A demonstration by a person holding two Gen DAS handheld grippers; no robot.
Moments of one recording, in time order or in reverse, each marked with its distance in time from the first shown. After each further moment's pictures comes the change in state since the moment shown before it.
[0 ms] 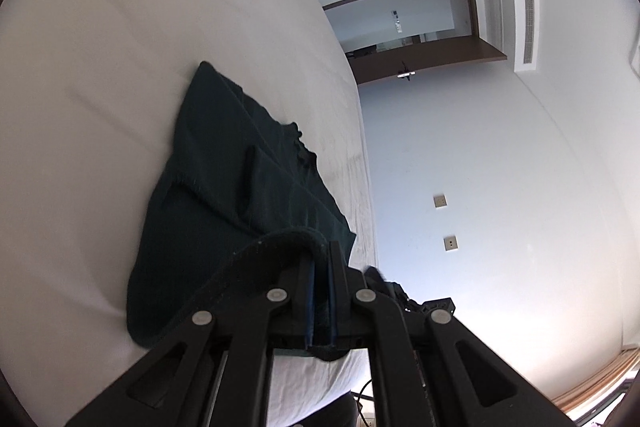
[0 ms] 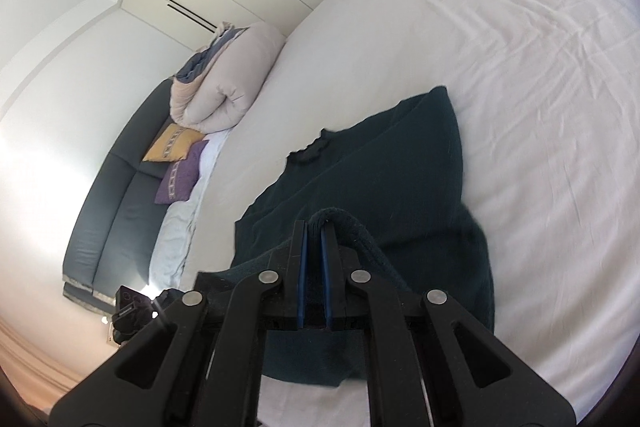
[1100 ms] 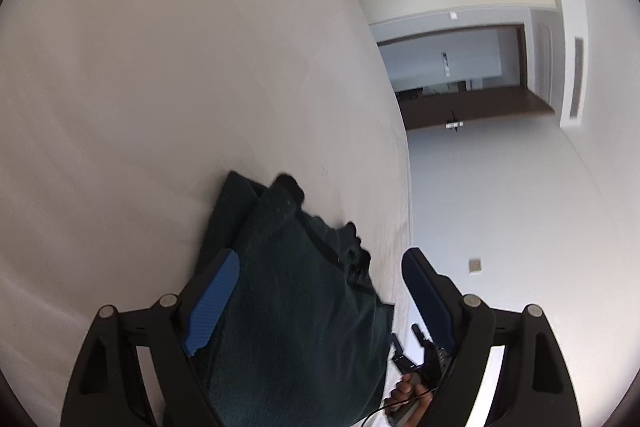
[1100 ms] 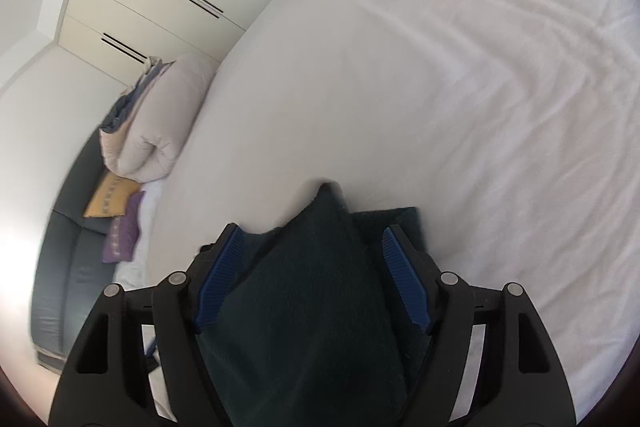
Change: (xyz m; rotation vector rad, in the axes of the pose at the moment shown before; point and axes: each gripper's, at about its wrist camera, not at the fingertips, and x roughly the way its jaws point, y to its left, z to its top) left arm 0.074 0.049 0.098 -0.099 -0.114 0.136; right arm 0.144 -0.068 0.107 0.102 -0.102 -0.242
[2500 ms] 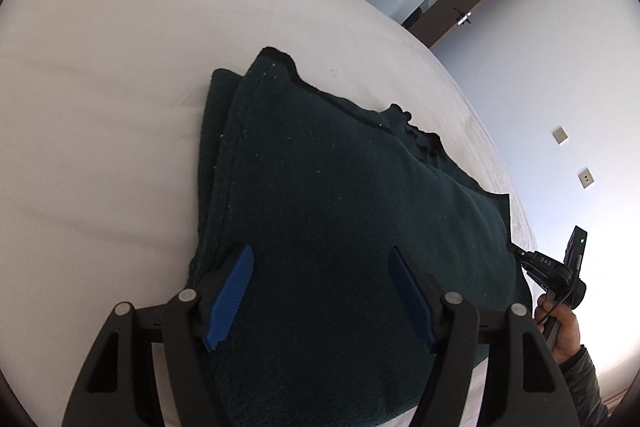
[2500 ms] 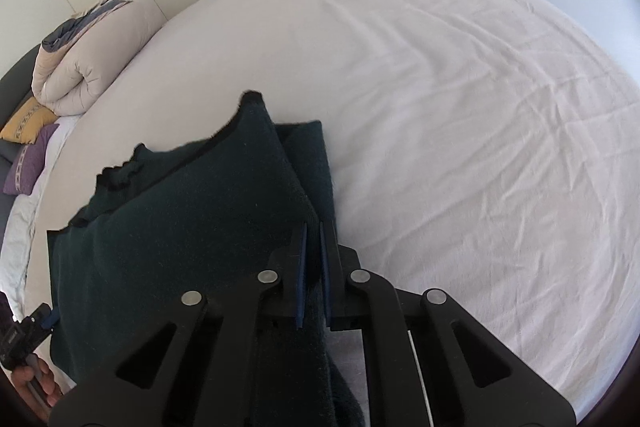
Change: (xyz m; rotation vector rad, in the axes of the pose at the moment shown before) left arm 0.035 -0.018 -0.091 0.491 0.051 0.319; right arm -0.028 -0.007 -0.062 -0.223 0.019 -0.312
